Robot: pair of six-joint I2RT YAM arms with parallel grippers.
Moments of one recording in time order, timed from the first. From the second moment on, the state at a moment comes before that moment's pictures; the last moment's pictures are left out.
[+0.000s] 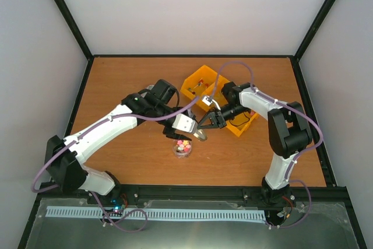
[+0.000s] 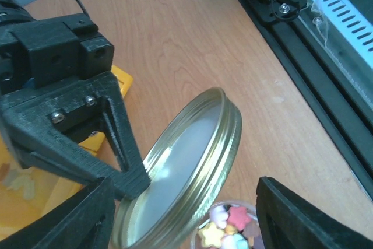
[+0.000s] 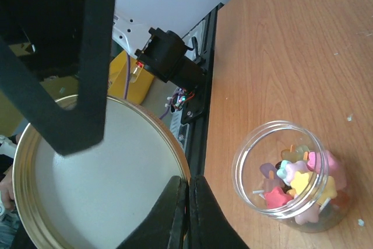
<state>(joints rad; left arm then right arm) -0.73 1.41 1.25 -0.82 0.66 1.08 0.39 1.83 1.25 -1.10 -1.37 -0.81</state>
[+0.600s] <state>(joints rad) -0.75 1.41 1.23 -0.75 0.66 0.93 0.38 1.83 1.27 -1.12 -1.36 -0.81</state>
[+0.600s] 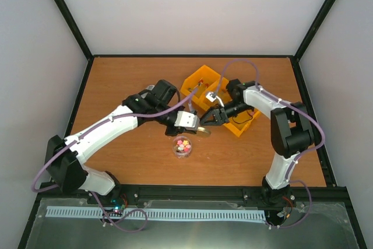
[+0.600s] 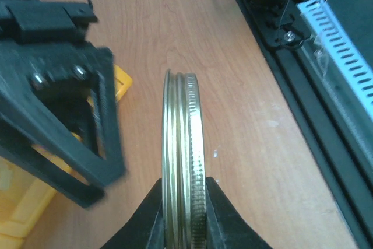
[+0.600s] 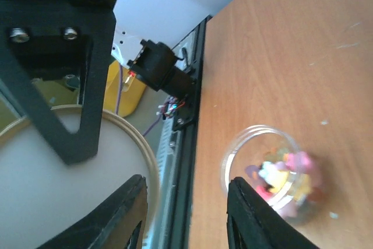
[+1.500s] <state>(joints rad) -0.52 1.49 1.25 -0.90 0.99 0.58 0.43 1.36 1.06 -0.60 -1.14 -0.39</state>
